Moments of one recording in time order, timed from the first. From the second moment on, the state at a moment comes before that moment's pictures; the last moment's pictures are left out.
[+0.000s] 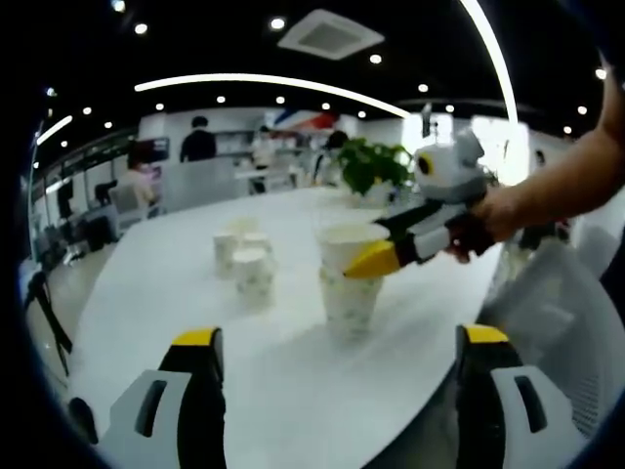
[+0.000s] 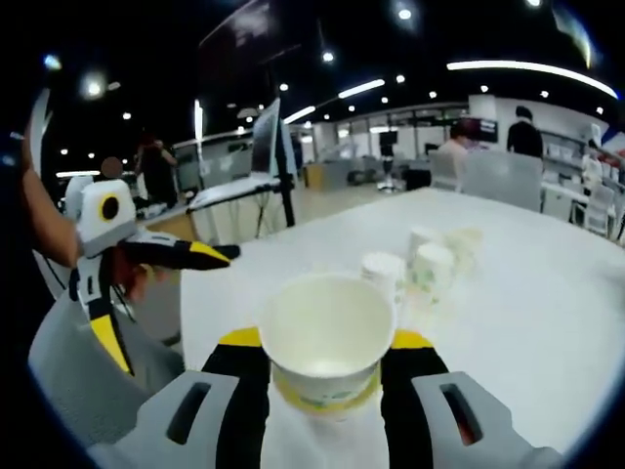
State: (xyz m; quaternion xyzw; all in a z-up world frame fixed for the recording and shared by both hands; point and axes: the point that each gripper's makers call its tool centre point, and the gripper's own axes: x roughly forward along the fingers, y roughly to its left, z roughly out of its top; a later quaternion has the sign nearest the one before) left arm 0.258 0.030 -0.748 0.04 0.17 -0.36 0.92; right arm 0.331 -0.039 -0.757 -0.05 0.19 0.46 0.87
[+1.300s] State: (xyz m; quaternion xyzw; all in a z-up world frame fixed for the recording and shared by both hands) left arm 0.259 0.029 -0.750 0.04 0.18 -0.36 0.92; right arm 0.314 -0.135 -0.751 -0.05 0.15 0.35 0.92
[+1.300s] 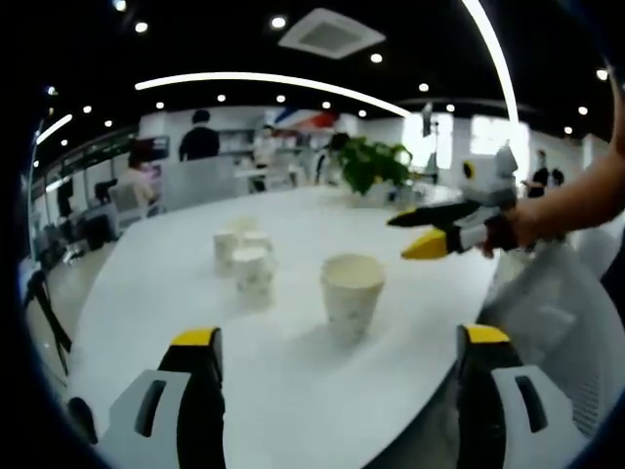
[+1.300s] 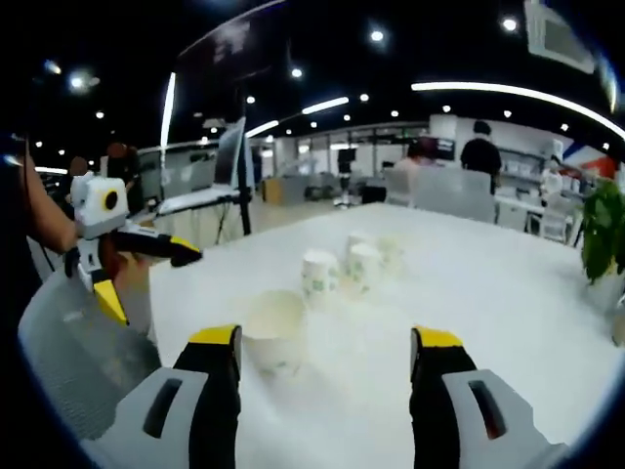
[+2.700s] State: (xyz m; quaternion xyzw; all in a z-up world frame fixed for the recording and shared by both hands) left arm 0.298 0.076 -0.736 -0.02 0.16 -0.31 0.94; right arm 0.290 -0.165 -0.739 -0.01 0.13 0.29 0.95
